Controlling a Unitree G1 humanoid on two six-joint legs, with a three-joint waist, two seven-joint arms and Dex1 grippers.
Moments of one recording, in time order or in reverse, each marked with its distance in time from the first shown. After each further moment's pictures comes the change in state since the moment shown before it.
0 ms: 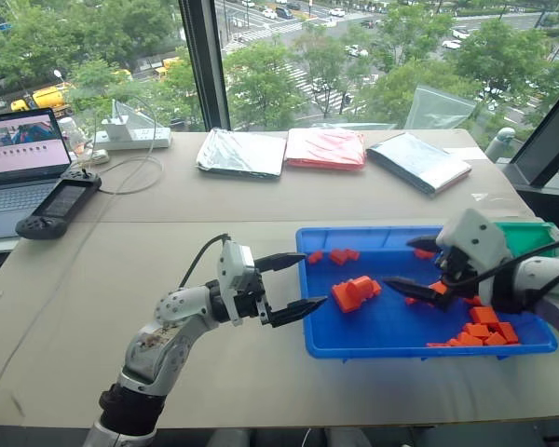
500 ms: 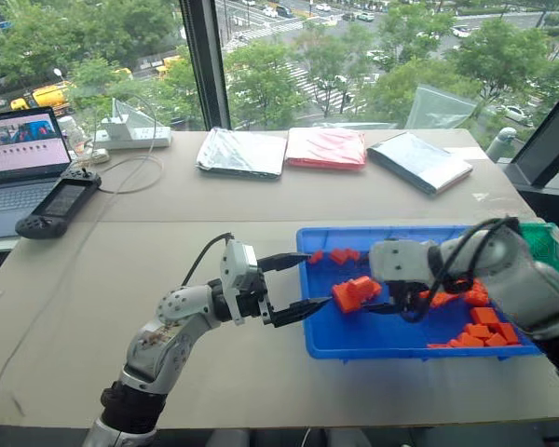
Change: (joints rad) left arm -0.007 0.001 -0.008 -0.002 0.000 0.008 0.009; right arm -0.358 0.135 0.462 0.354 -0.410 -0.399 0.253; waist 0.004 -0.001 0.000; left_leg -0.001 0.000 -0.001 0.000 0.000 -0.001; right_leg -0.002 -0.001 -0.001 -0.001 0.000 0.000
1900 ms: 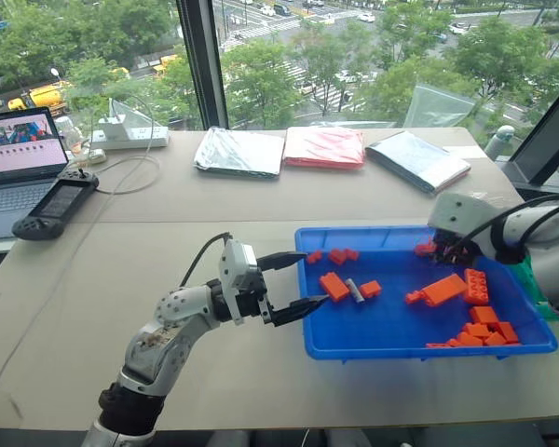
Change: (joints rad) left arm 0.002 0.005 -0.002 -0.017 0.000 0.001 0.017; right arm 0.082 -0.041 -0.306 0.040 -0.086 0.206 -0.138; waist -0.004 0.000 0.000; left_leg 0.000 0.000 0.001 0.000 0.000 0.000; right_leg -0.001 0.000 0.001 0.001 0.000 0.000
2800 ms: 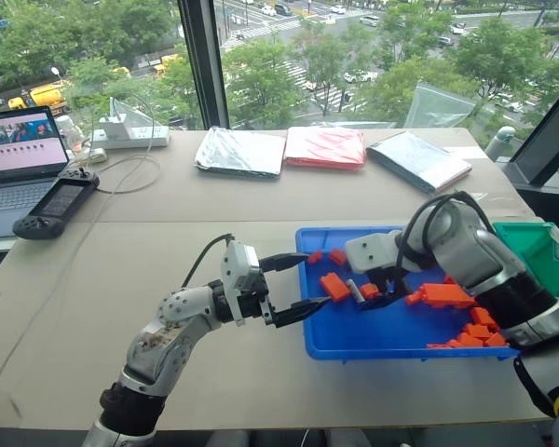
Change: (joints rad) left arm 0.008 0.001 -0.011 -0.002 0.004 0.000 0.011; right arm -0.343 0.273 0.436 0.327 -0.040 -0.321 0.433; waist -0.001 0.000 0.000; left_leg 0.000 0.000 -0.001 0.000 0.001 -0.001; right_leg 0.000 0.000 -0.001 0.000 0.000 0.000
